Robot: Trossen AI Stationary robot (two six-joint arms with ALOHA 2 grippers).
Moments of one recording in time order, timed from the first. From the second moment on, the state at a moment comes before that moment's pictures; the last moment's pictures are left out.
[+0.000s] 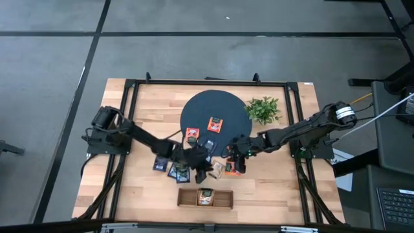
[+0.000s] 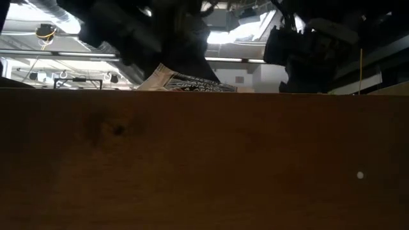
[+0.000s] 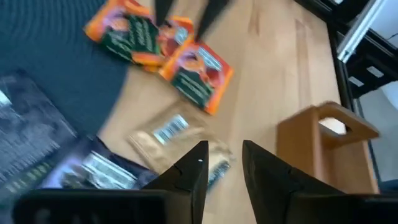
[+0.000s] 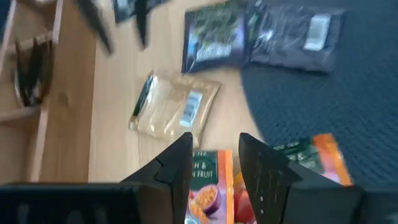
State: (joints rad) left arm -0.28 1.81 0.91 0.29 -0.12 -0.68; right arm 0.21 1.52 0.71 -0.01 0.00 0.46
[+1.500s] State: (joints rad) left arm -0.28 1.96 0.92 0.29 -0.12 -0.13; right arm 0.26 1.65 0.71 0.19 -0.13 0.27
